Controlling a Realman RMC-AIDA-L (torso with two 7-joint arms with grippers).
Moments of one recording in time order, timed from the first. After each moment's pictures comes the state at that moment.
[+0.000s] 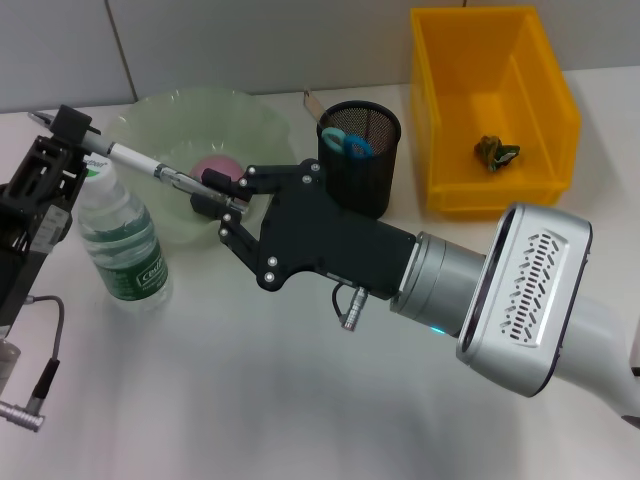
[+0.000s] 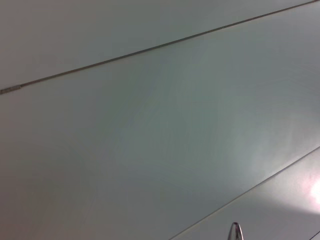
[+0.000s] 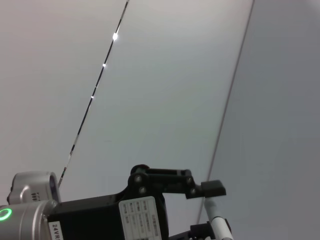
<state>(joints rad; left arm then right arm) -0.48 -2.08 0.62 -0.21 1.14 1.83 -1.39 0.80 2.09 -0.35 0.31 -1.78 -1.48 0.00</state>
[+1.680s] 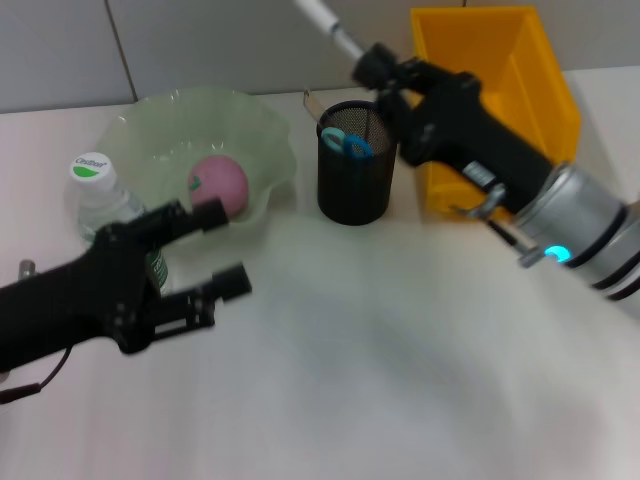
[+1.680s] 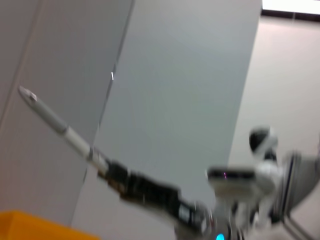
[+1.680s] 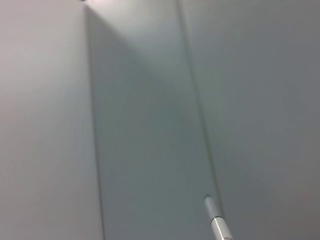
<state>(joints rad) -0.43 -2.06 0.85 0.49 1.57 1.87 -1.19 0.66 2.08 -0.13 0.02 -1.78 -1.61 0.66</state>
